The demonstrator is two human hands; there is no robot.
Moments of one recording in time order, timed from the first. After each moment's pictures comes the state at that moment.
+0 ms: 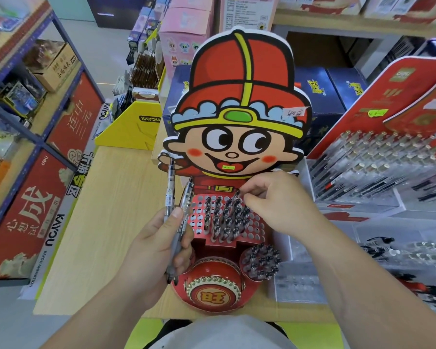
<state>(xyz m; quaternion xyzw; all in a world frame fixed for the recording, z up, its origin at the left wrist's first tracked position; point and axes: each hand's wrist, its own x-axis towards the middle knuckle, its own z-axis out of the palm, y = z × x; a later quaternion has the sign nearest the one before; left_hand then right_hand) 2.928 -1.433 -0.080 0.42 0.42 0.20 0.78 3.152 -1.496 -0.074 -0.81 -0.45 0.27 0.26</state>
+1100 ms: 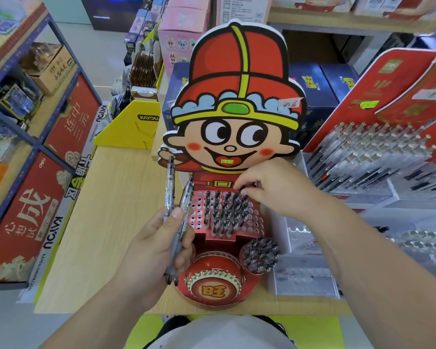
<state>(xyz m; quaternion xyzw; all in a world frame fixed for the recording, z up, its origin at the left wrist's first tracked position) 2.918 -1.440 -0.083 0.41 0.41 0.19 0.79 3.168 -1.487 -0.061 -0.75 -0.62 0.20 0.13</state>
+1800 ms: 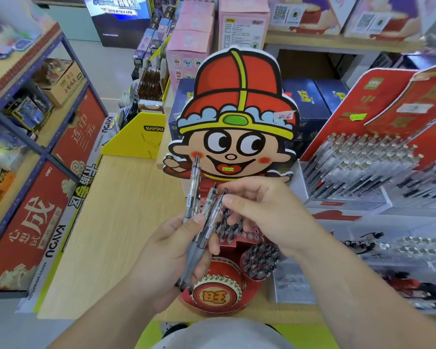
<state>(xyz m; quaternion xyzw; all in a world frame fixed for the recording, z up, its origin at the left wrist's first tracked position) 2.927 -1.448 -0.065 0.44 0.32 0.17 0.82 3.108 -1.514 -0.034 -0.66 -0.34 0.46 0.49</state>
